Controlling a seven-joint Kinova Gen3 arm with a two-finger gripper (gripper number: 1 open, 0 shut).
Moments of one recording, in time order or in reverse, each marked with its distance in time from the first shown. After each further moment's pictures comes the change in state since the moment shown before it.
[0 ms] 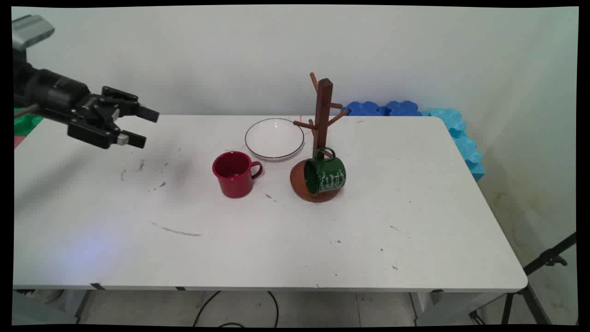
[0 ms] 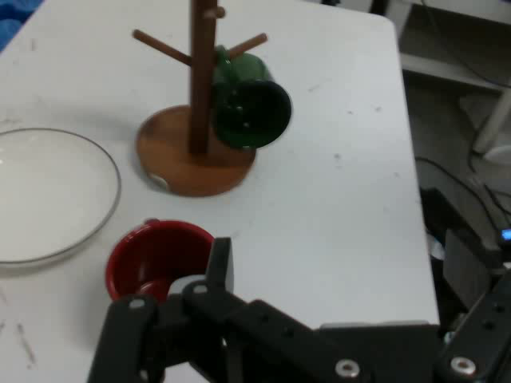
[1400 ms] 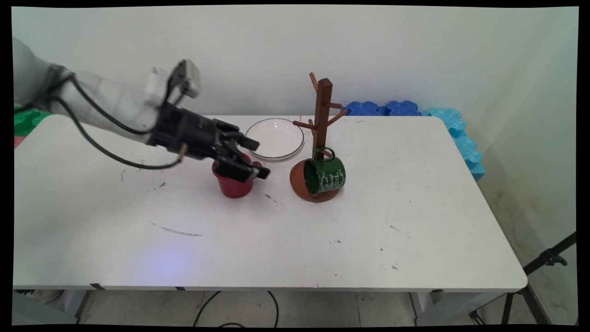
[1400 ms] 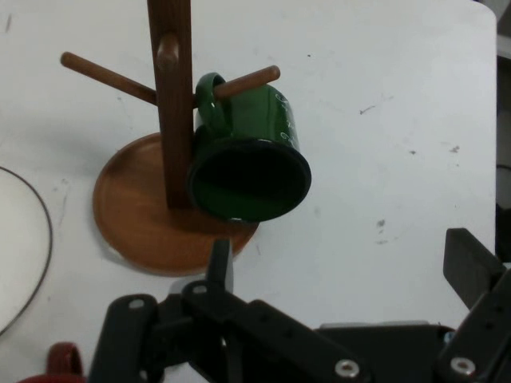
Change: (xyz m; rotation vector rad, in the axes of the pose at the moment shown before) arm 0.062 0.068 0.210 0.170 -0.111 -0.062
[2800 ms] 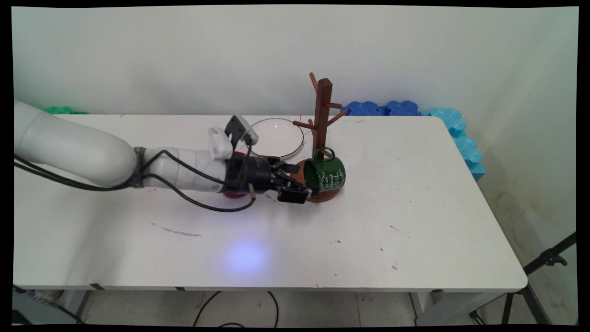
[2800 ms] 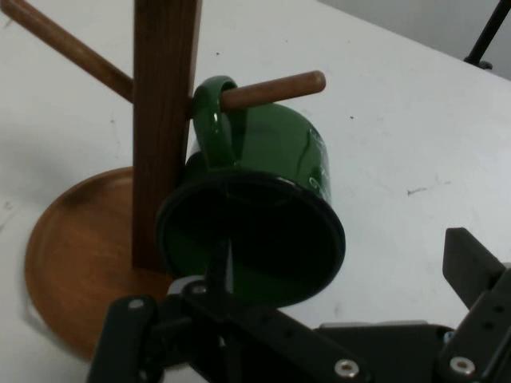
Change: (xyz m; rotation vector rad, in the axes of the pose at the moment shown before) arm -0.053 0.025 0.130 0.080 0.176 -0.154
